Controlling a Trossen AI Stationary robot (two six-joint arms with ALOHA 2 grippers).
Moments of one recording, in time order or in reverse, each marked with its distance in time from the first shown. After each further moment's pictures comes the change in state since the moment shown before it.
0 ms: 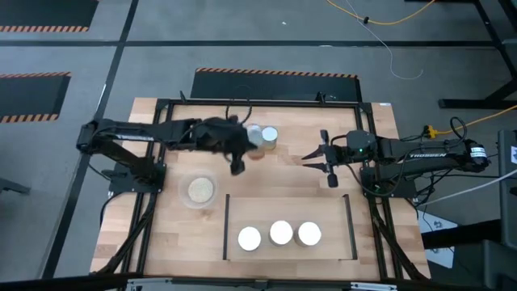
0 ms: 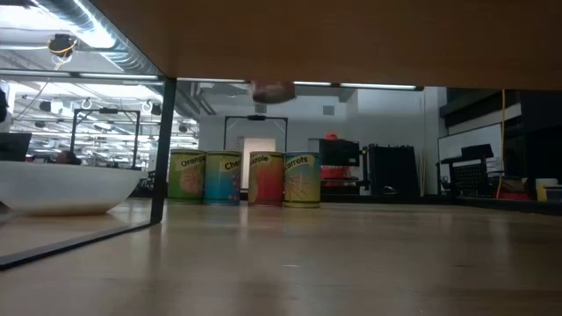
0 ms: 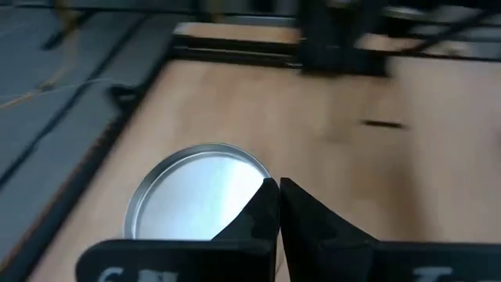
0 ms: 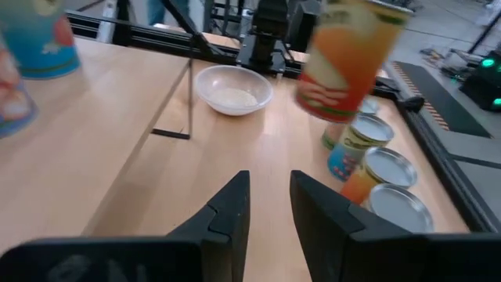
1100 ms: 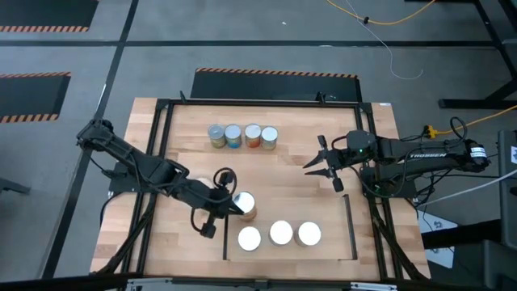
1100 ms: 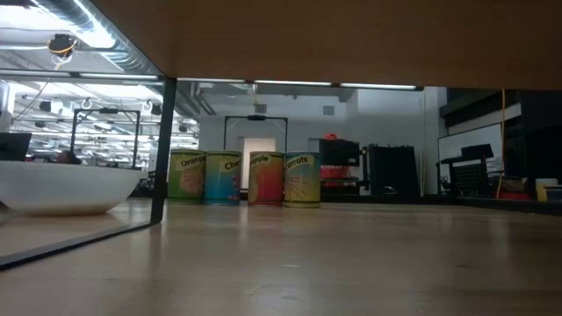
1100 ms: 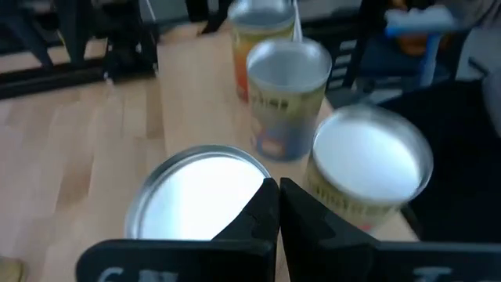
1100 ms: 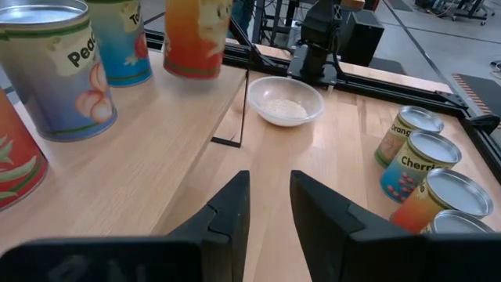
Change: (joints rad) left arm -0.513 0.009 0.001 -0.007 -0.059 -0.048; right arm 0.000 0.000 0.000 -0.002 -0.166 -0.001
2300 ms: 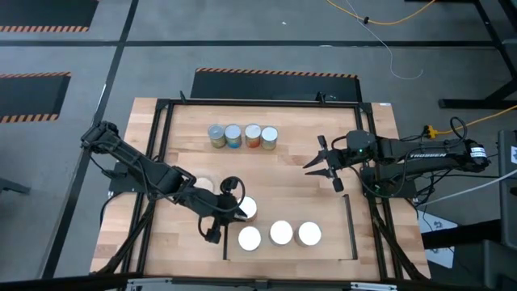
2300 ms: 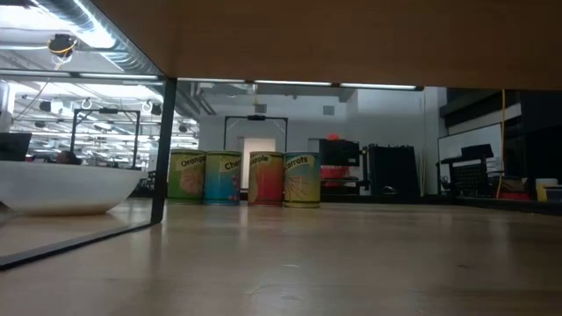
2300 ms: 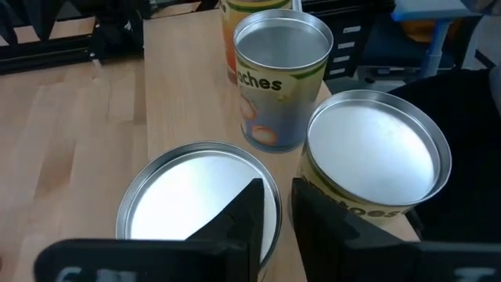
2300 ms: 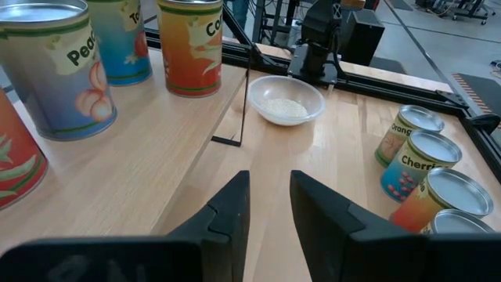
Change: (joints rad) left arm -0.013 0.066 0.000 0.017 -0.010 -0.040; right arm 0.000 0.000 0.000 -0.003 0.000 -0.003
